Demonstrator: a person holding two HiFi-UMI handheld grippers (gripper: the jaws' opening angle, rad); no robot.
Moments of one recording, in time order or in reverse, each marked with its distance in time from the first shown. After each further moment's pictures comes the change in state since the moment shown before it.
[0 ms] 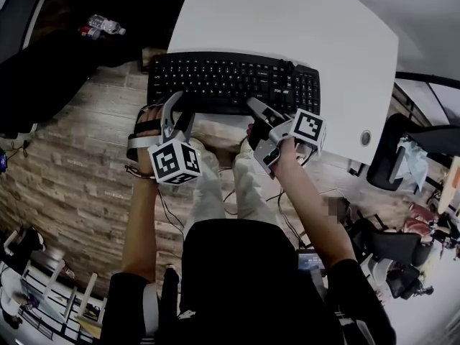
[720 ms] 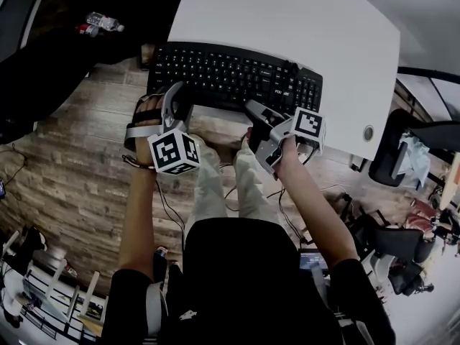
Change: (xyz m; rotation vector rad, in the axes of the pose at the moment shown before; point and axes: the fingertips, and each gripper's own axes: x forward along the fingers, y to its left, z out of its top) left arm 0.016 0.005 -0.008 0.080 0.010 0.000; right arm 0.000 -0.013 -0.019 0.077 0.063 -0.041
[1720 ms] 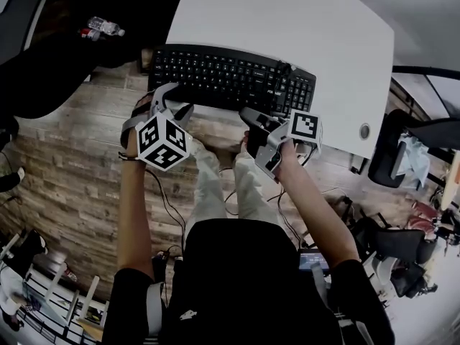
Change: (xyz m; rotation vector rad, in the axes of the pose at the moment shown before) left arm -0.009 -0.006 0.004 -0.291 -0.040 -0.238; right arm -0.012 0.011 -0.017 -0.069 0.086 0.033
